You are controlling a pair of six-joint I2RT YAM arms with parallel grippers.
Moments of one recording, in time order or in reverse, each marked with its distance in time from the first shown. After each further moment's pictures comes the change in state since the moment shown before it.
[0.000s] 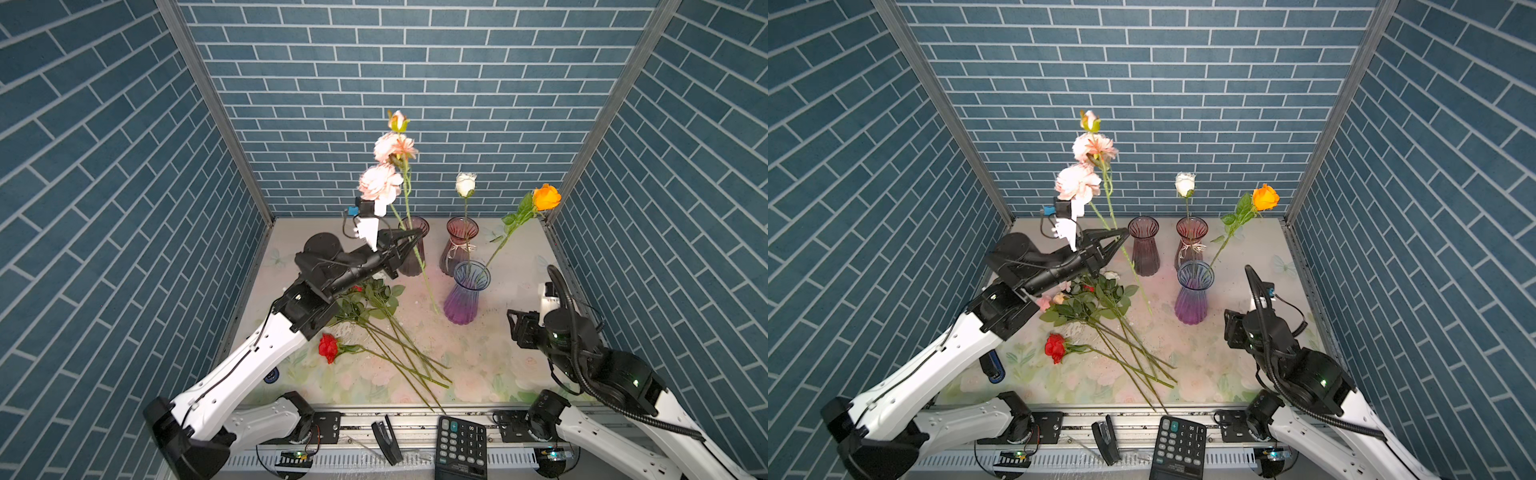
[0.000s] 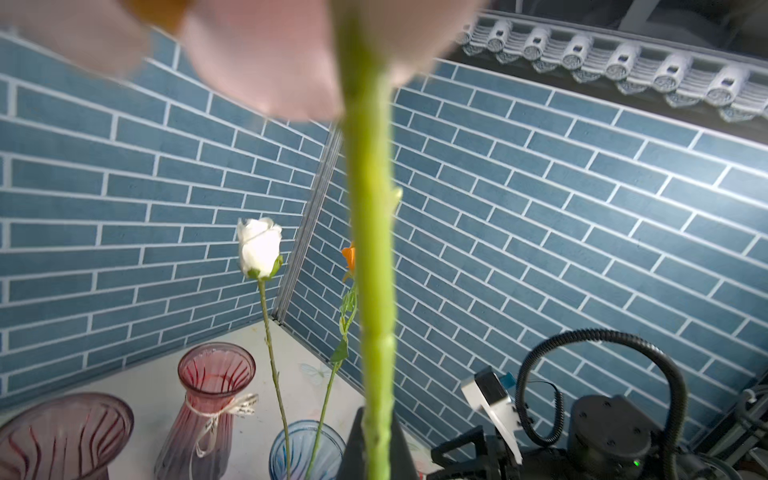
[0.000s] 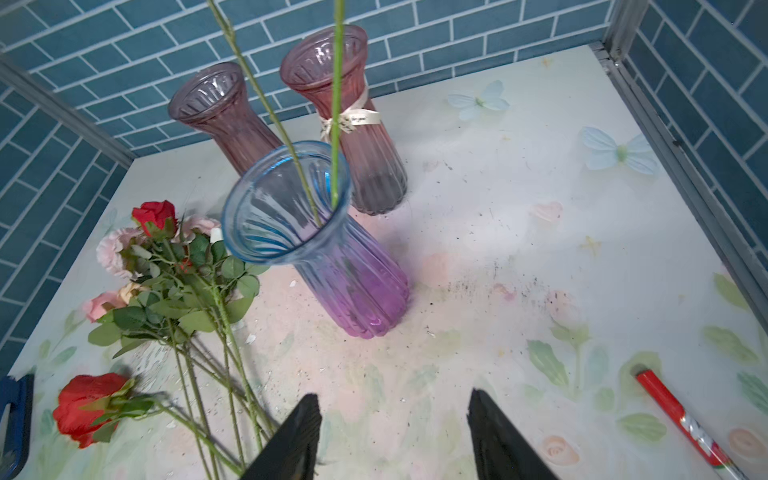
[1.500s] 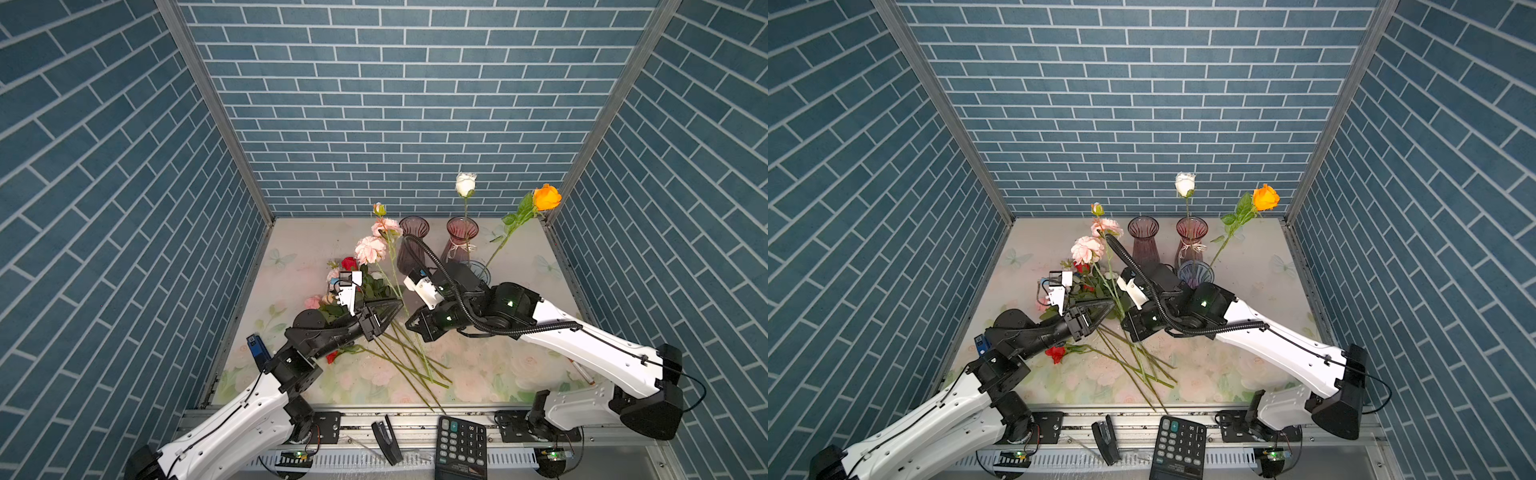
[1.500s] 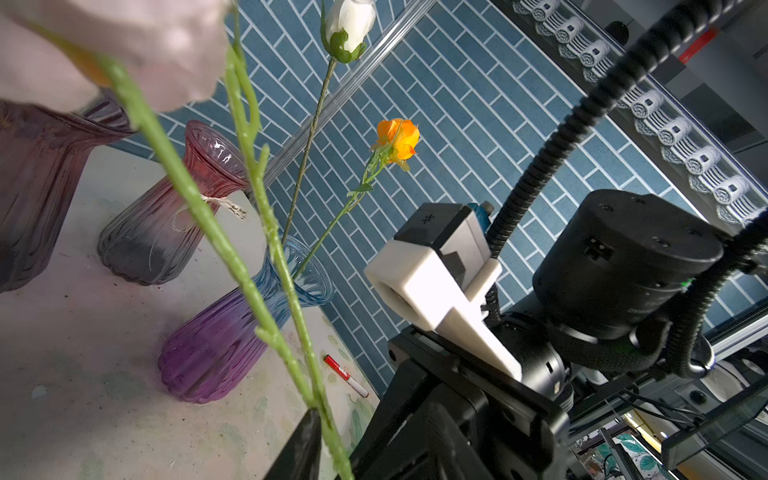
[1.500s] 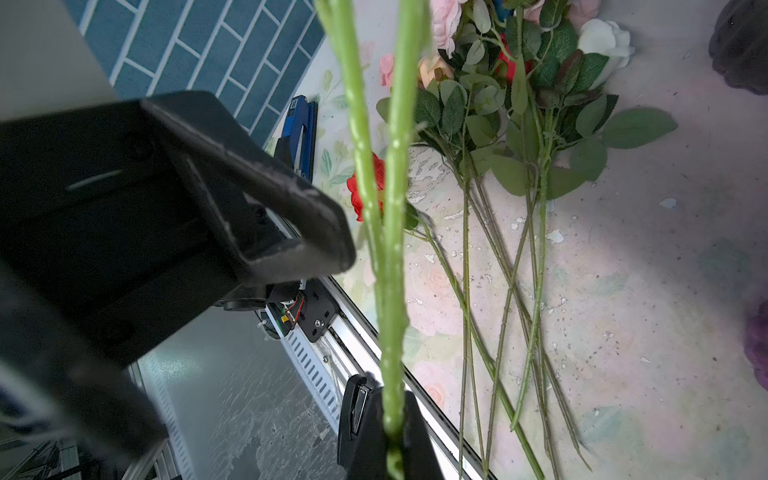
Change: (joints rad) left arm -0.013 -0.505 -0.802 0.229 -0.003 -0.470; right arm 0.281 0.836 0.524 0.158 -0.676 -0.148
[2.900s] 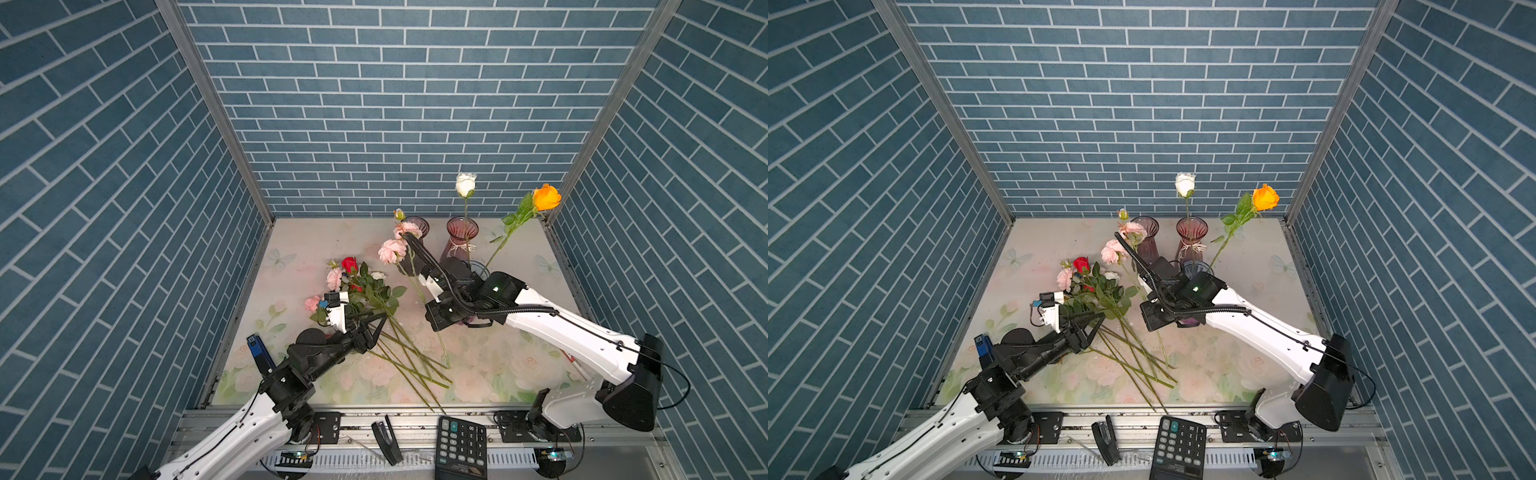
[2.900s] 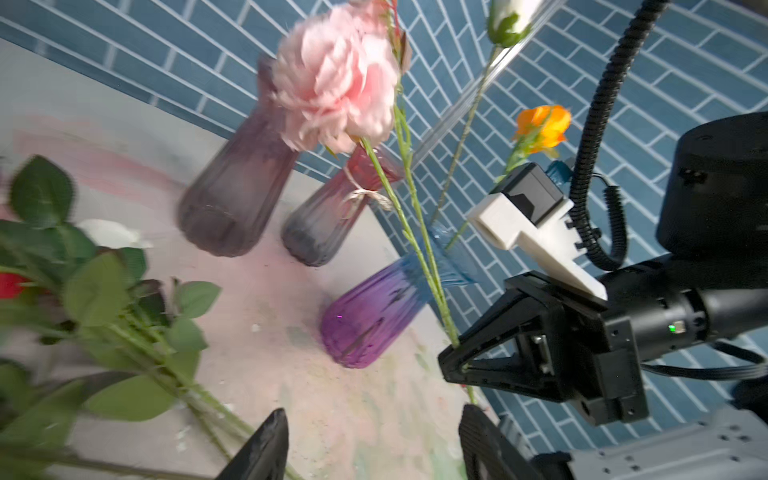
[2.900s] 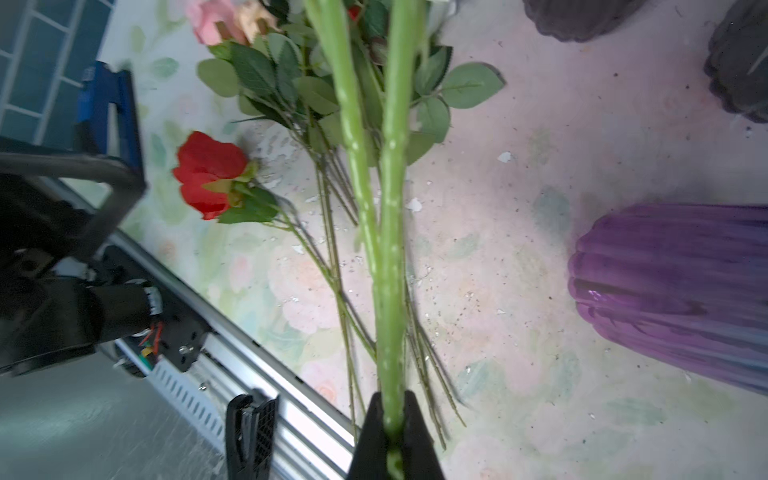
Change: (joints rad) left arm 0.000 -0.138 -0.199 -0.104 -0.217 0.097; right arm -0.119 0.058 -0.018 -0.124 0.113 -0.080
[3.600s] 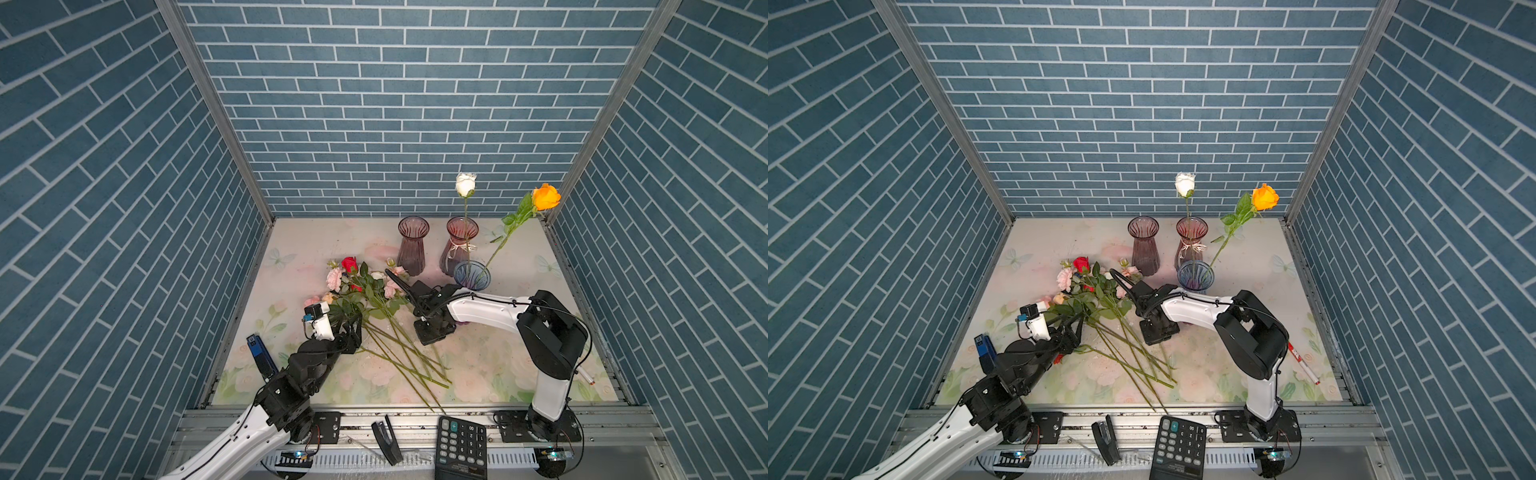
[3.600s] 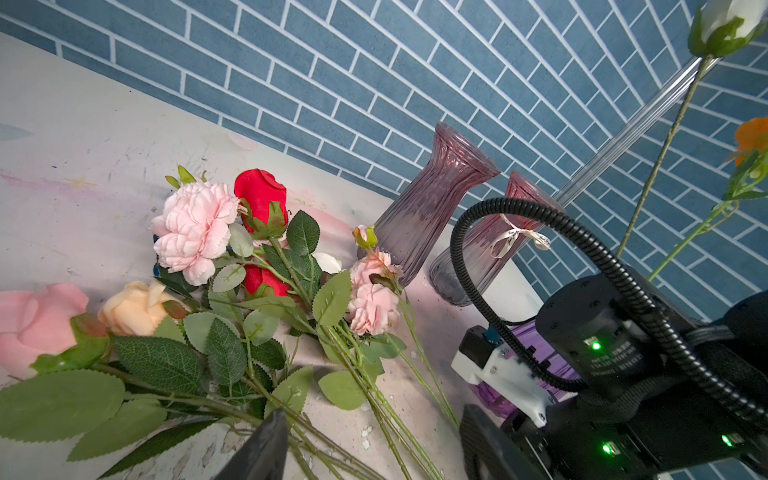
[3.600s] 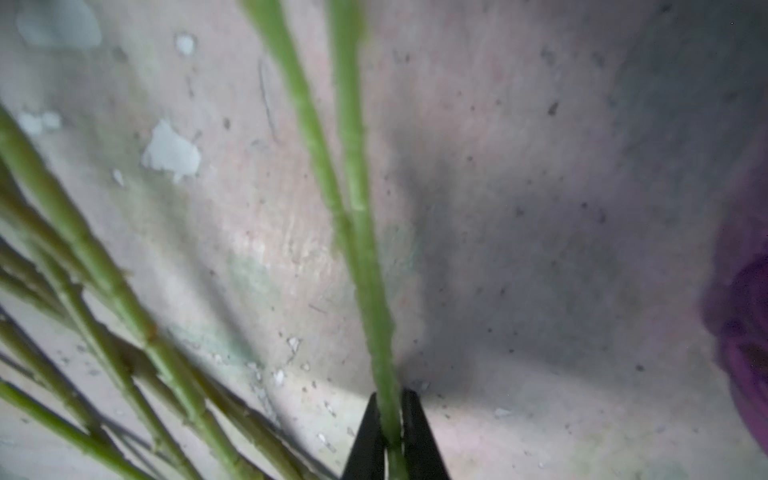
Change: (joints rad) left arm -0.024 -0.209 -0.113 -0.243 -0.497 0.167; right arm -0.050 0.458 -0.138 0.145 0.071 0.062
